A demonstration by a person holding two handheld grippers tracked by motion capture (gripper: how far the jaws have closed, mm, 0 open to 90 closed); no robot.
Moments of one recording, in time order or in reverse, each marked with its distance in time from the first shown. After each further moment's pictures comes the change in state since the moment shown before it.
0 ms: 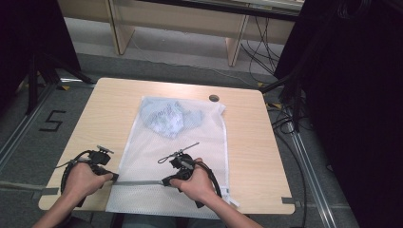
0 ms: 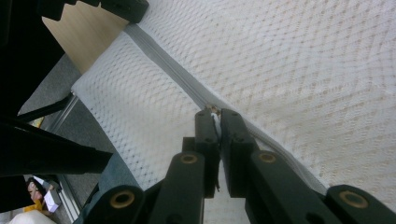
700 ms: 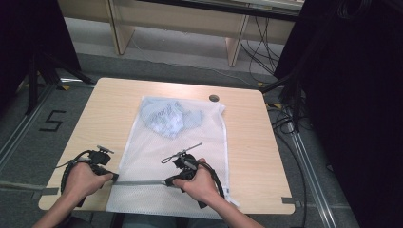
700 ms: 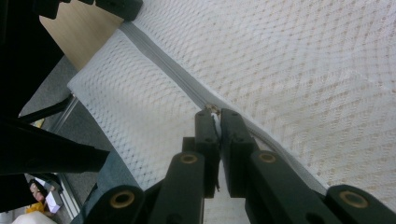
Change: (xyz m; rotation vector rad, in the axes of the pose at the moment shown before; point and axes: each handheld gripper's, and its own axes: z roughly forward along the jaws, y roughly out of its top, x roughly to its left) left arm -0.001 0.000 0.000 -0.003 0.002 -0.008; right arm -0.005 -0.004 -0.004 -0.006 0.002 0.022
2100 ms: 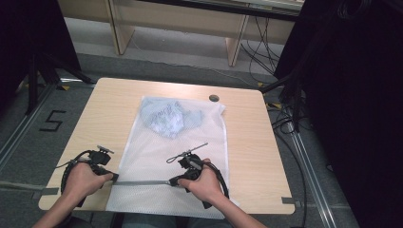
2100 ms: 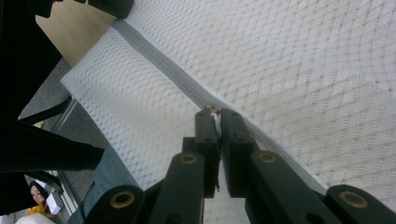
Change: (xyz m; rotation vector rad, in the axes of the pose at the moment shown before) left arm -0.001 0.000 0.000 -0.003 0.002 -0.005; right arm -0.009 -0.005 -0.009 0.003 0.020 0.006
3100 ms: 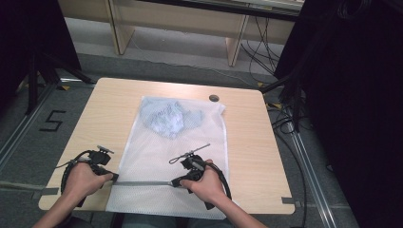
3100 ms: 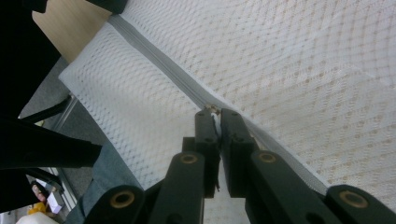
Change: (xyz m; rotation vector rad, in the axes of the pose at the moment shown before) left arm 0.000 0.000 0.000 -0.001 0.001 0.001; right arm -0.003 -0.005 -0.003 -0.008 -0.015 0.014
